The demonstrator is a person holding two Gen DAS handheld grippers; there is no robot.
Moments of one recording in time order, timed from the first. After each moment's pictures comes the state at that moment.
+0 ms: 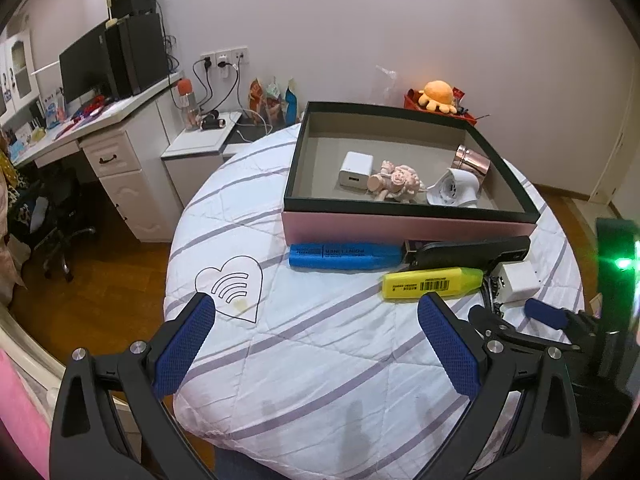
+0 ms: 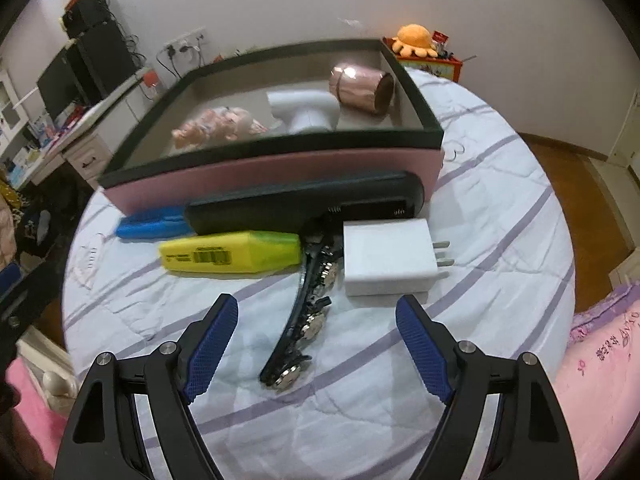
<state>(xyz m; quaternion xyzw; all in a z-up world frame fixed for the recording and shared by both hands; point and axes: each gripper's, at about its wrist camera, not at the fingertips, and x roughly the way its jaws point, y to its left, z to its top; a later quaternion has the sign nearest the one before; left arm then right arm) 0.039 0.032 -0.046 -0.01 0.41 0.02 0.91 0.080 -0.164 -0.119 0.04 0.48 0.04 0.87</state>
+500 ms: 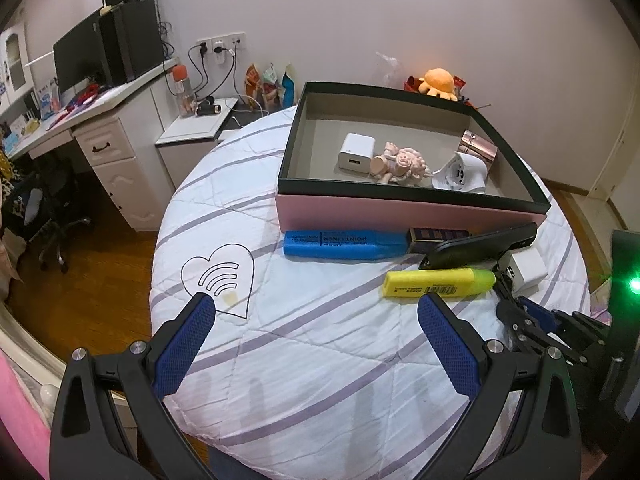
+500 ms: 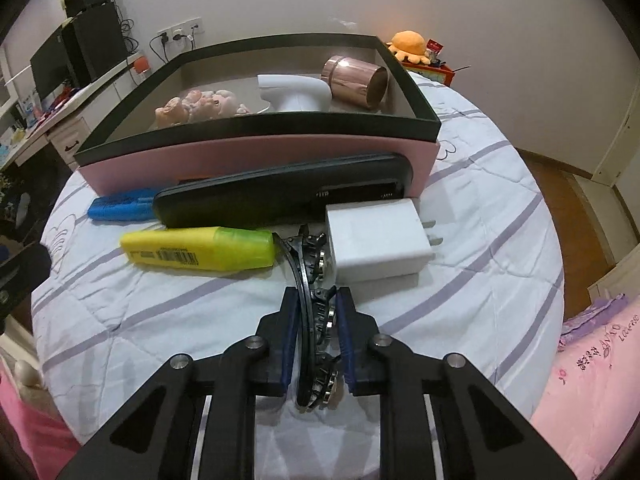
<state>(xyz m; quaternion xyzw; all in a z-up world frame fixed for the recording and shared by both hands) 0.048 0.031 -0.062 -0.02 0.42 0.01 0.91 0.071 -0.156 -0.124 0.00 0.48 0.02 0.88</state>
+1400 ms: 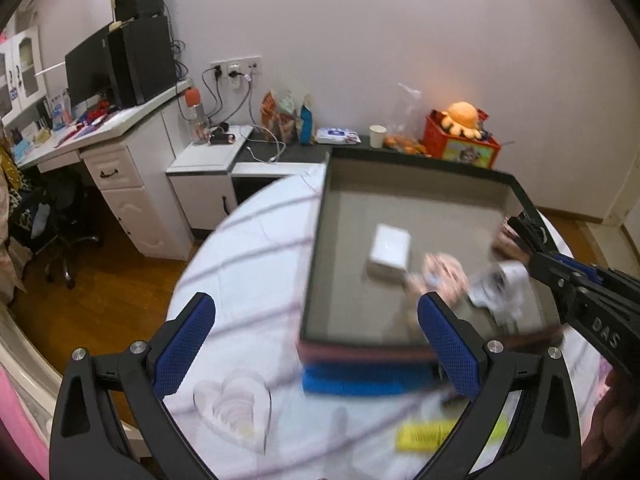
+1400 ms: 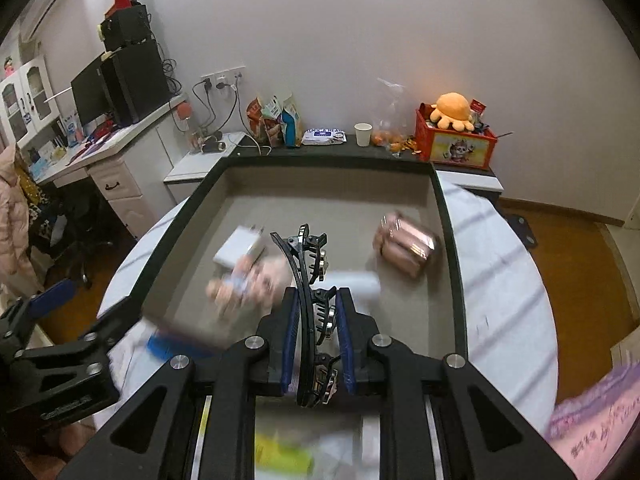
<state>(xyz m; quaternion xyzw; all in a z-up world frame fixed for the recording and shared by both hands) 0.152 0.051 -0.029 -0.03 0.39 0.05 0.92 0.176 -0.141 -0.040 0.00 0.41 0.10 0.91</state>
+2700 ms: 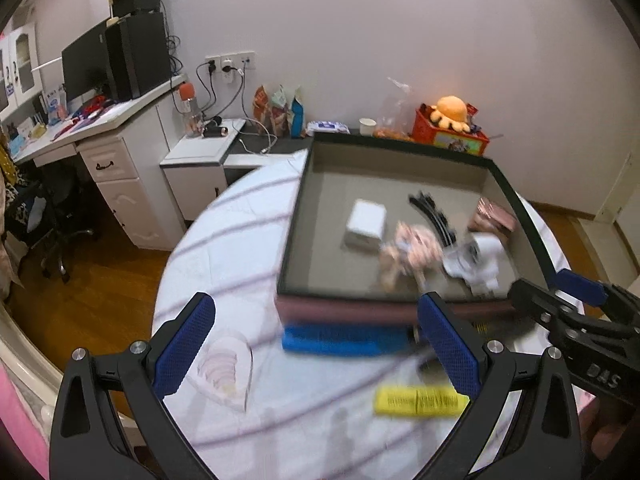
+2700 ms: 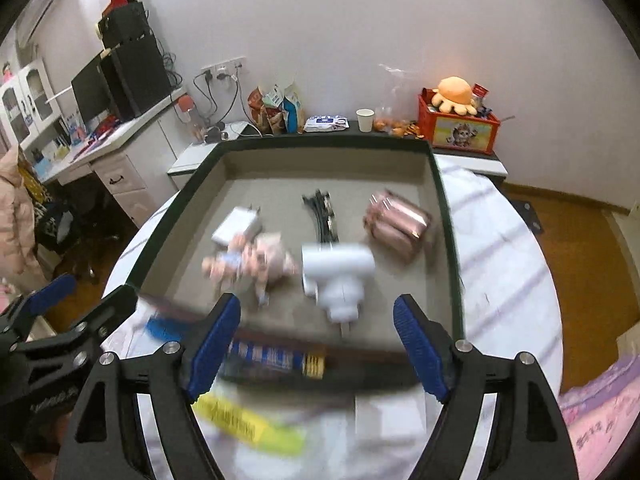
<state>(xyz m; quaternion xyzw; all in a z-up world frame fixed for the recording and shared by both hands) 0.101 0.031 -0.034 -0.03 0.40 0.03 0.92 0.141 -0.162 -0.046 0.02 0.42 0.11 0.90</state>
